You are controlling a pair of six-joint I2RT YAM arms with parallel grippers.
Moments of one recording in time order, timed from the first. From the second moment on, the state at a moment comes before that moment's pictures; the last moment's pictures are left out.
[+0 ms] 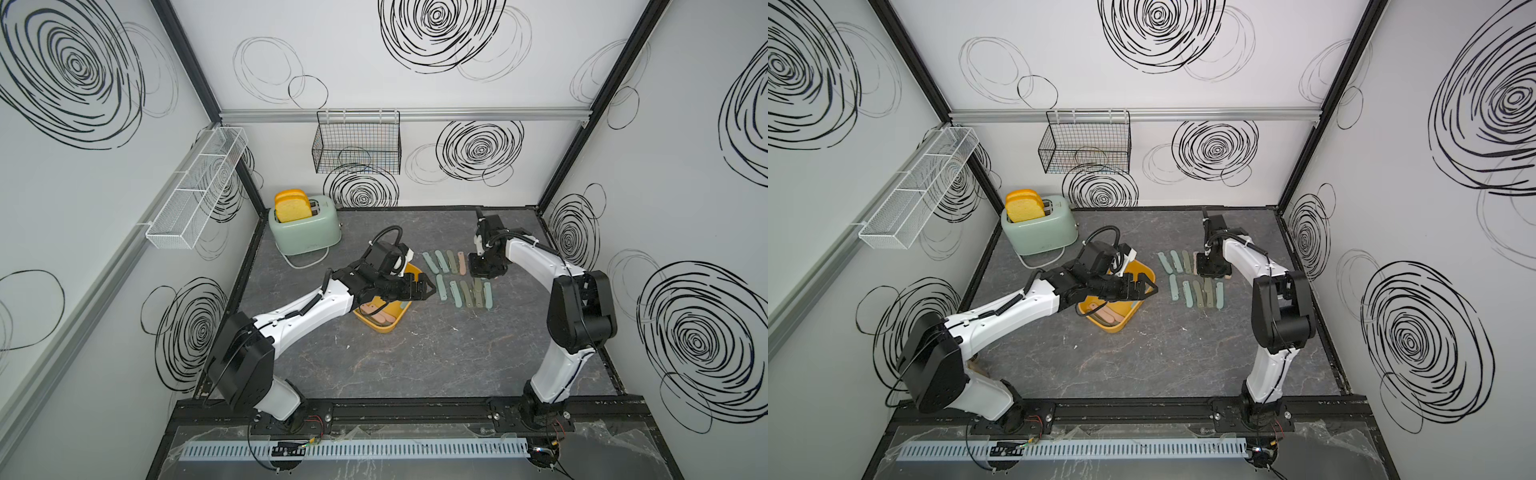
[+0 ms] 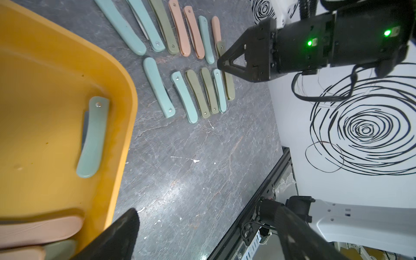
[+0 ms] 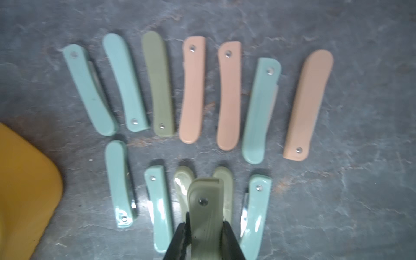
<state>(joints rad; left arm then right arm) -0.70 1.55 1.15 -0.35 0.43 -0.70 0.20 1.81 1.35 -0.86 -0.02 0.23</state>
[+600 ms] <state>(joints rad) -0.76 1.62 1.21 -0.35 0.46 -0.67 0.13 1.86 1.25 -0.83 0.16 0.22</state>
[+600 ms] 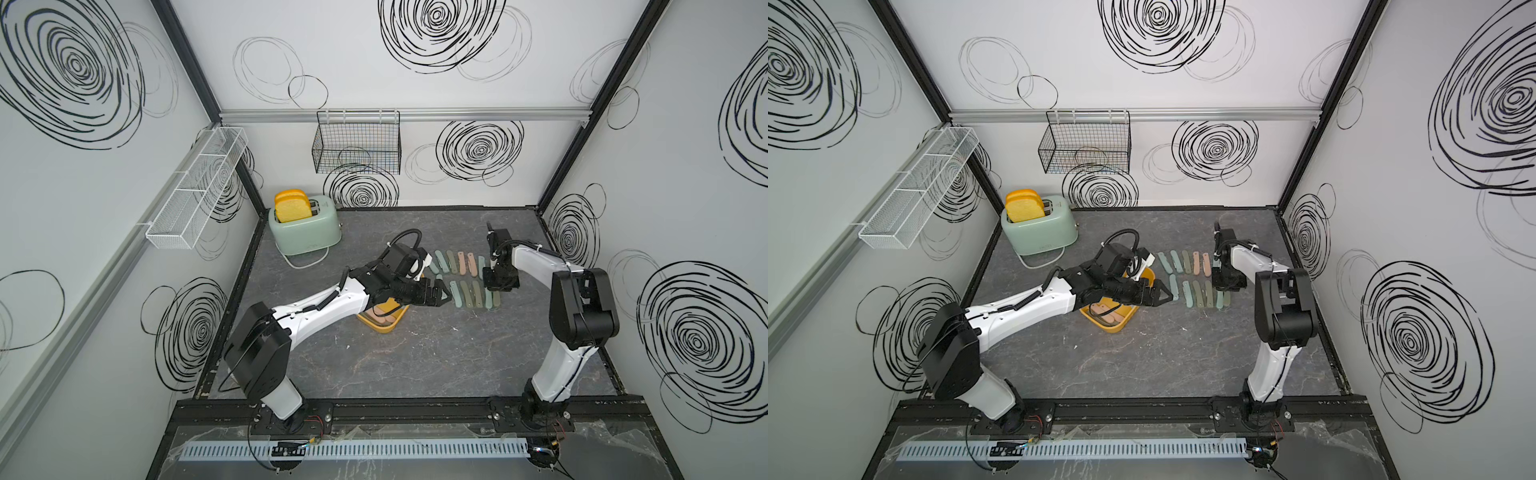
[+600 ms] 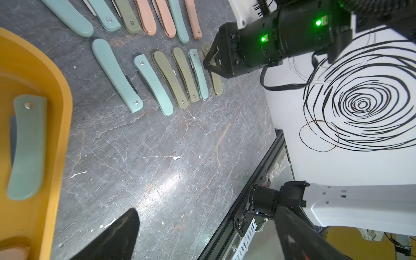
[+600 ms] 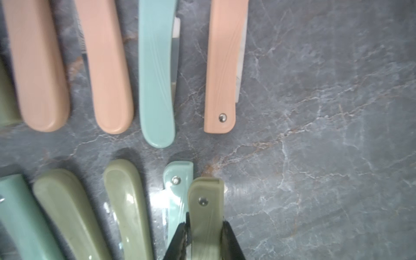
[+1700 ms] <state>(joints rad) -0.48 1.23 0.88 -0.60 0.30 -0.61 0.55 1.97 1.66 -0.89 0.07 0.24</state>
